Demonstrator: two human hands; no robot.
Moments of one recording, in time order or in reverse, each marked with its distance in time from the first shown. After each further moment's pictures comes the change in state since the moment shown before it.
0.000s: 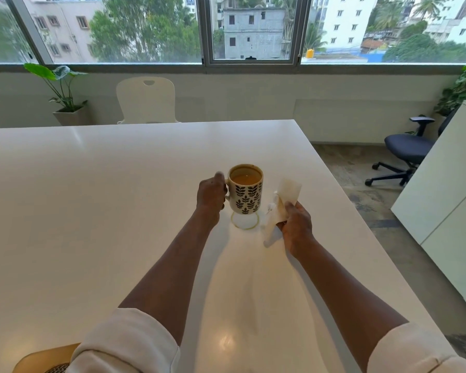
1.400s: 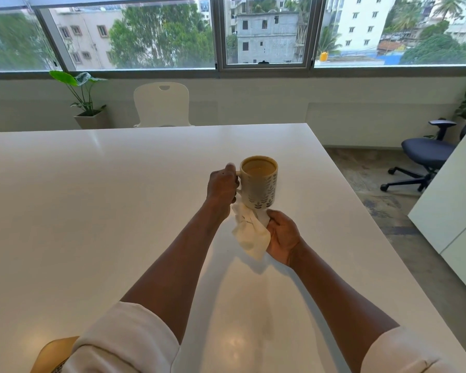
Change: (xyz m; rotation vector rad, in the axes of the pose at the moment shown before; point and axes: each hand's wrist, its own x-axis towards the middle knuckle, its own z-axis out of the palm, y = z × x) left_hand -0.018 0.036 -0.002 0.041 0.007 0.043; right_hand -0.026 0.023 0.027 0.210 -0.517 0.394
